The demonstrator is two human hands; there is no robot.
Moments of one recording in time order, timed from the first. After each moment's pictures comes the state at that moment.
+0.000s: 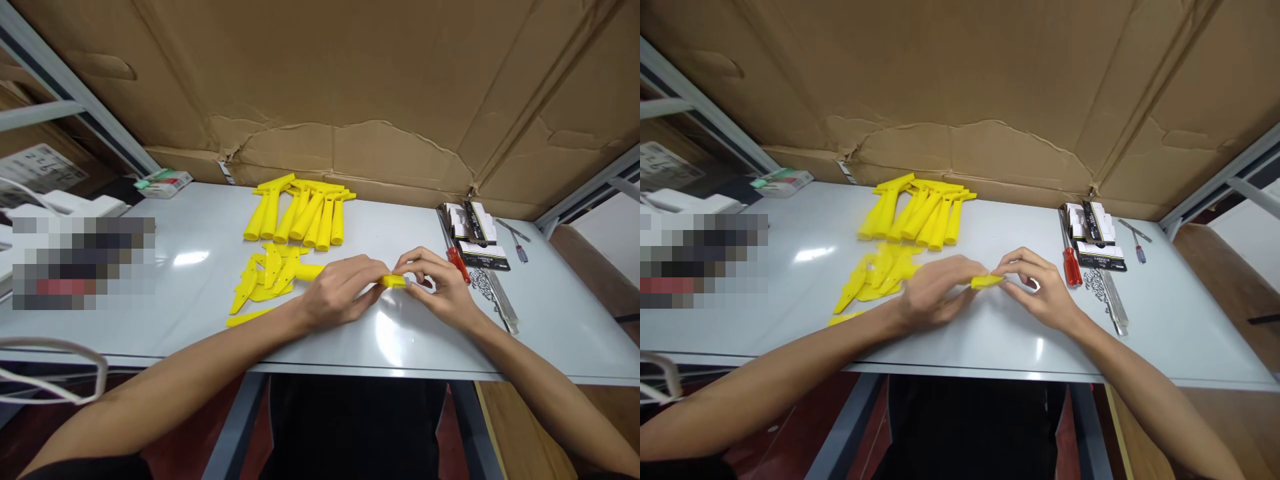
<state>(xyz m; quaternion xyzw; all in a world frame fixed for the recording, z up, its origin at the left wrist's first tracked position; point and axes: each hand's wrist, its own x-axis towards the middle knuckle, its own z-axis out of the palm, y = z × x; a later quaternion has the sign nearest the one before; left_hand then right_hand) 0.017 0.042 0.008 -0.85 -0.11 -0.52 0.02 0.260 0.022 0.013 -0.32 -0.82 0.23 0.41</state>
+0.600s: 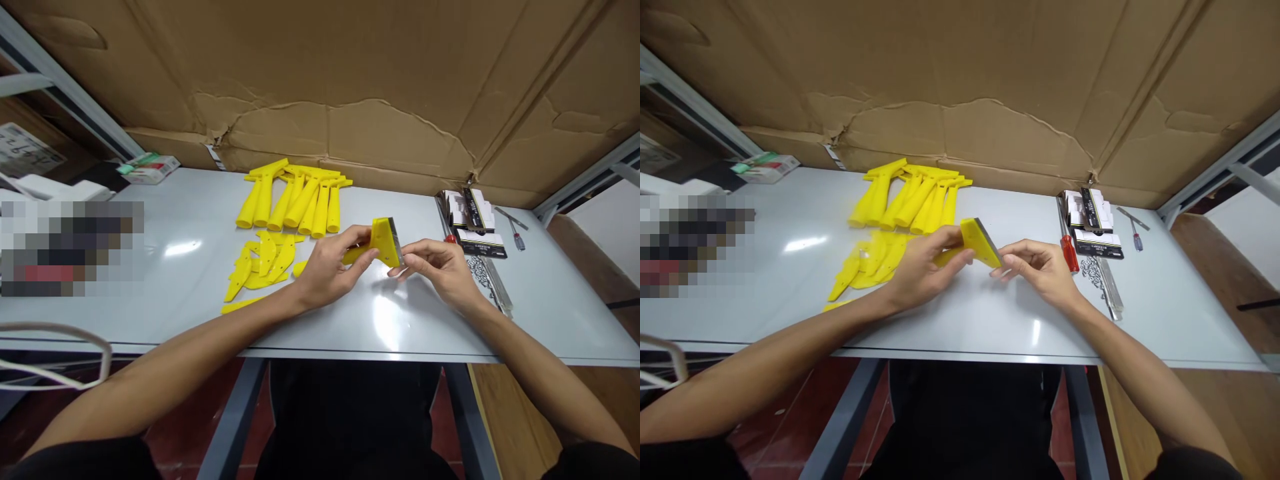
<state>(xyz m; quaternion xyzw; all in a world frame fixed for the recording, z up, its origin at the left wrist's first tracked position) 0.015 0.044 0.011 -0.79 -0.27 -0.49 -0.25 0.263 0.023 0.007 -0.36 -0.64 0.51 0.44</state>
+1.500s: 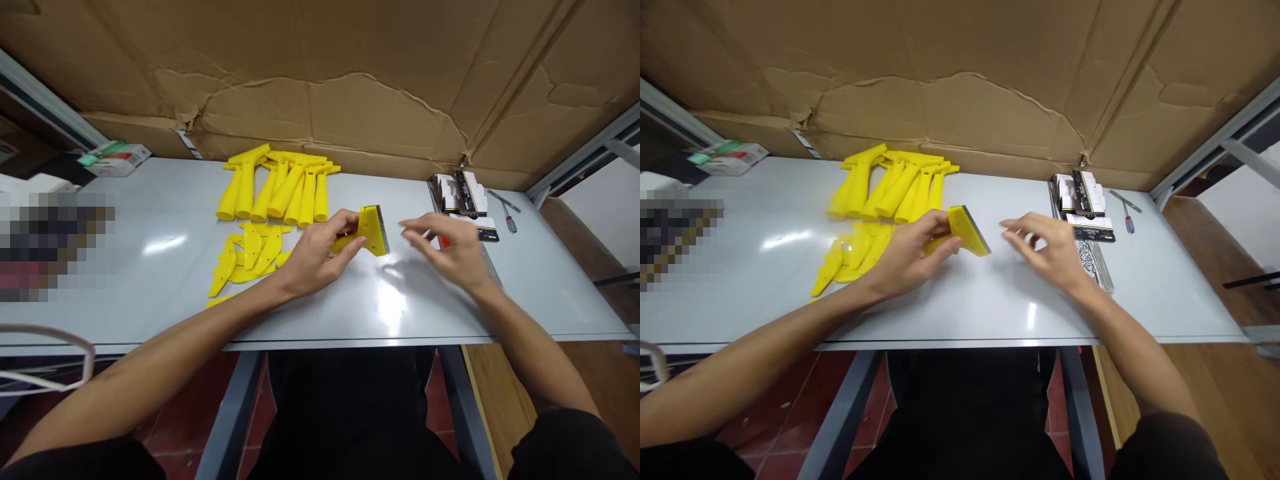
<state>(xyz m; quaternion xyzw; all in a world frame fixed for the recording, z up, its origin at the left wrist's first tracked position) 0.012 0.049 0.013 -0.81 -0.28 -0.43 -0.28 0.283 0.027 0.033 -0.44 -0.80 0.13 0.40</state>
